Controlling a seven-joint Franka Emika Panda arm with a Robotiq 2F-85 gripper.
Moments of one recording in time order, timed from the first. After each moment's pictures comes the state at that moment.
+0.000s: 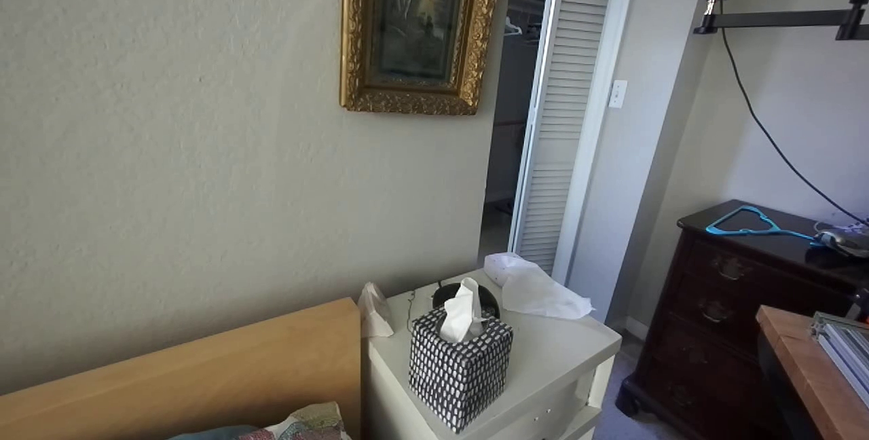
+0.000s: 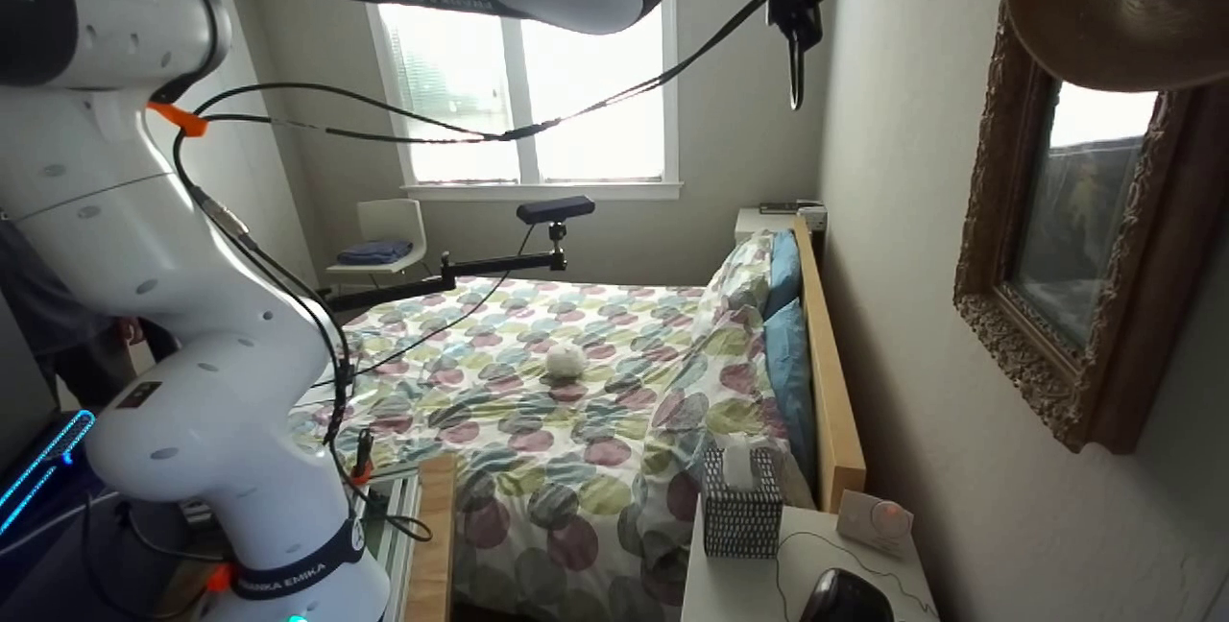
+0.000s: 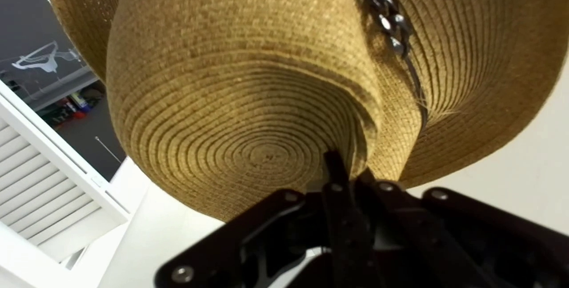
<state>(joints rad) -0.21 -0.28 -0.01 -1.85 -2.17 2.67 2.57</state>
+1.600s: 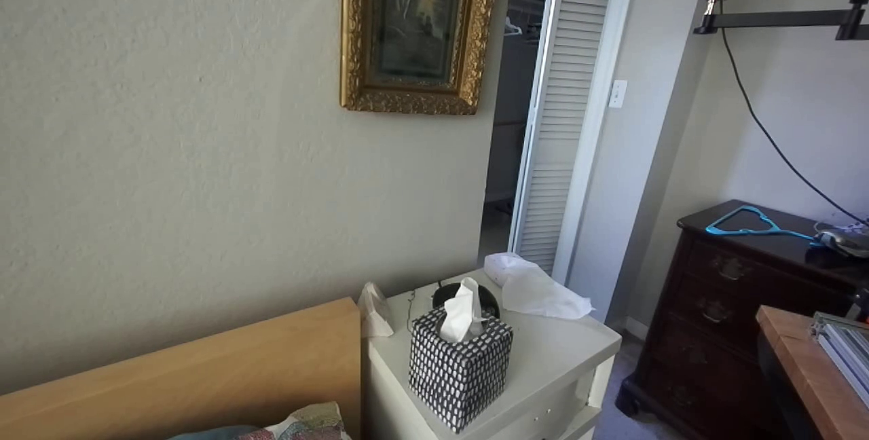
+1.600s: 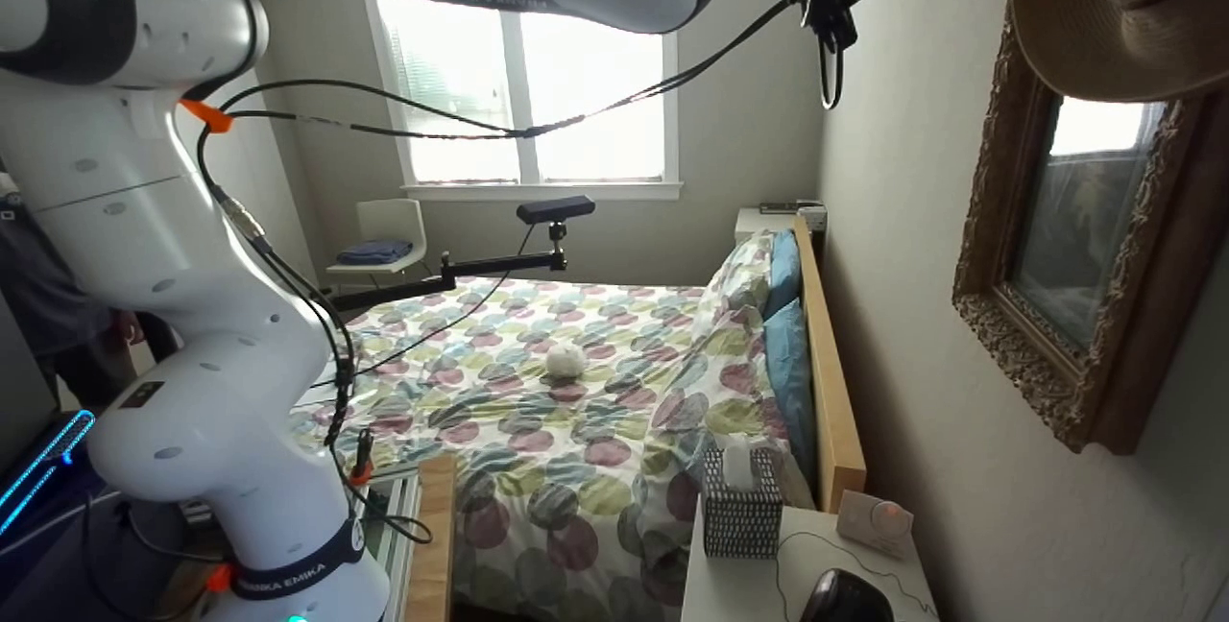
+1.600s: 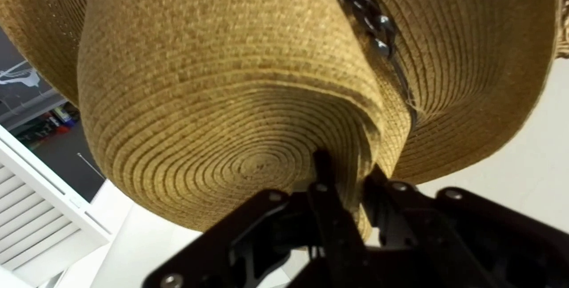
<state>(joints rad) -0.19 -0.17 -0.01 -1.75 -2.17 2.69 2.57</state>
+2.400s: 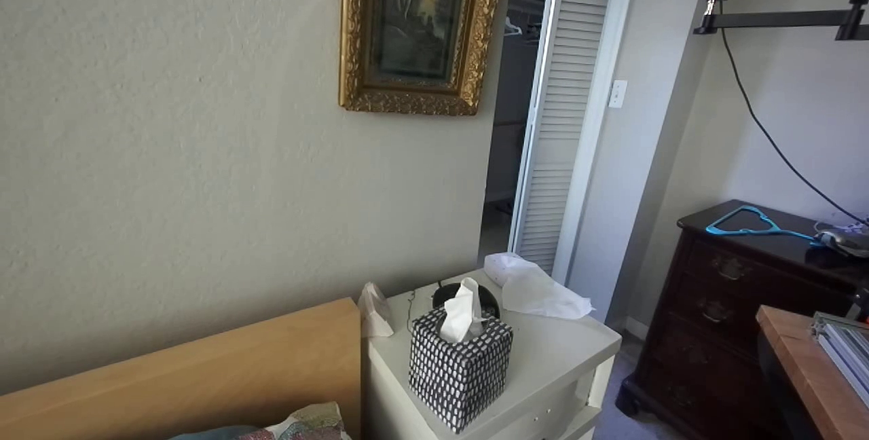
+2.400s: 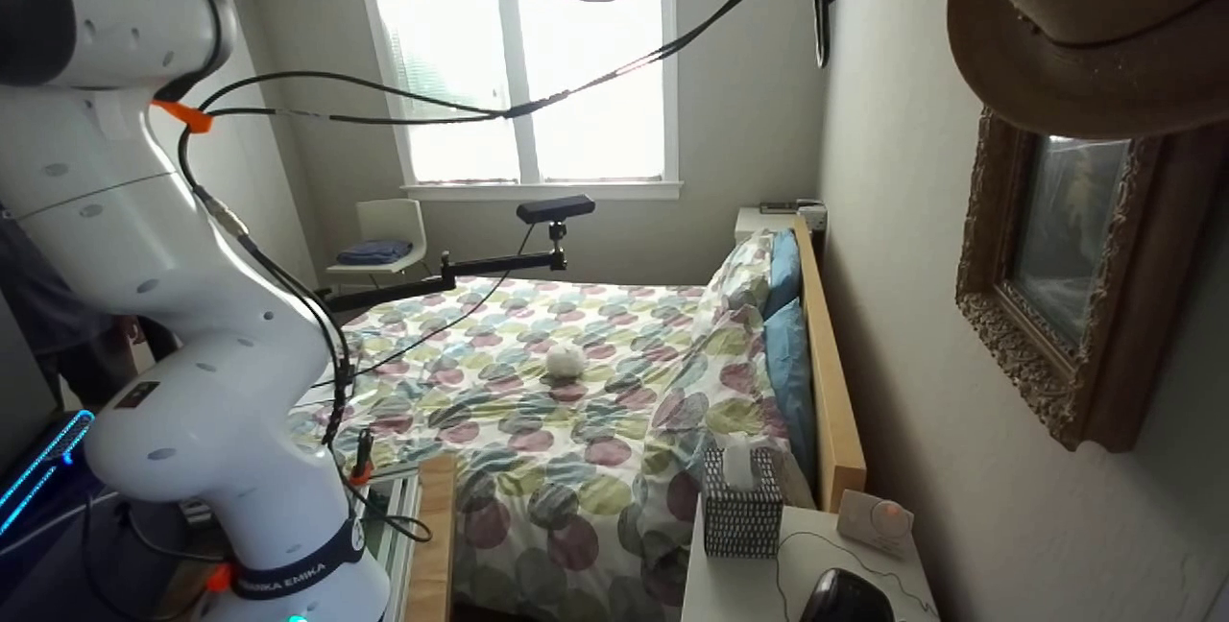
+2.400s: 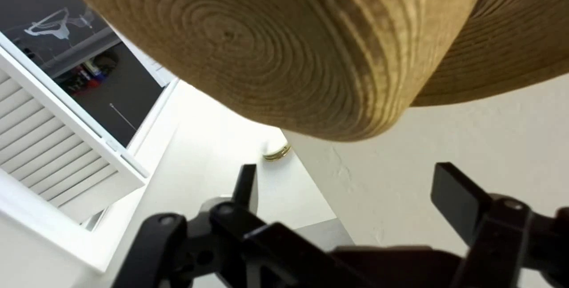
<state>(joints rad) -0.22 -0.27 -0.03 -1.80 -2.16 2.63 2.56</state>
